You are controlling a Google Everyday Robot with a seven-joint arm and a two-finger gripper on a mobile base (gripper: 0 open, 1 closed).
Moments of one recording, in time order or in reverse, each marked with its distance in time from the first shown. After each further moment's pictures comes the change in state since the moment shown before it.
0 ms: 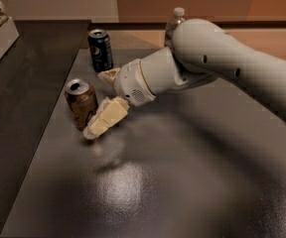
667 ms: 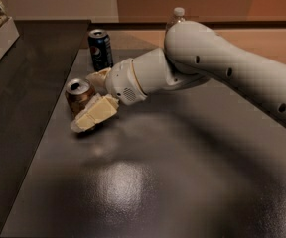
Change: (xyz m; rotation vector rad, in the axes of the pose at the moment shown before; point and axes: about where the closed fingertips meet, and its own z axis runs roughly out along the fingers) arm -0.017 0.000 0.015 -0.008 -0.051 0.009
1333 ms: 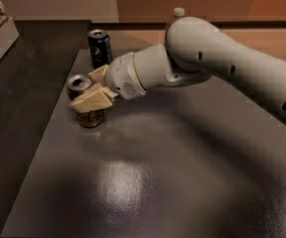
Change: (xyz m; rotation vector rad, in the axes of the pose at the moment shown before) arm -0.013 -0.010 -0.006 0.039 -0.032 -0.010
